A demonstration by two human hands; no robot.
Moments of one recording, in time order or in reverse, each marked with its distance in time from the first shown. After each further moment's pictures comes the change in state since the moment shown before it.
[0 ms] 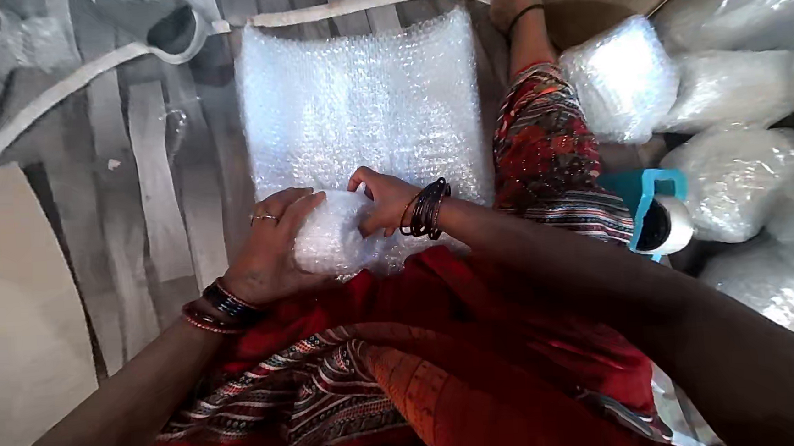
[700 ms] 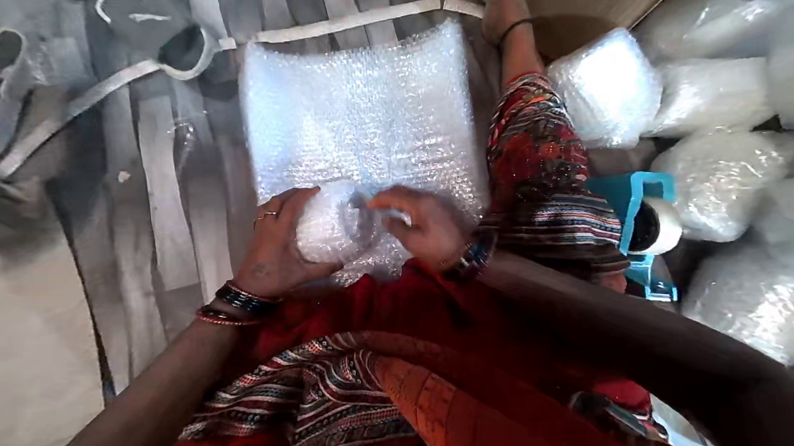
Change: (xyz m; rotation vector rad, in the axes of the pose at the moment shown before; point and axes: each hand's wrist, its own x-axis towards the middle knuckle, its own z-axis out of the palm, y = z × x) left_hand 0.013 0.013 -0.003 -0.048 -0.002 -0.244; right_hand -0.062 0.023 0.020 -0.004 0.422 -0.383
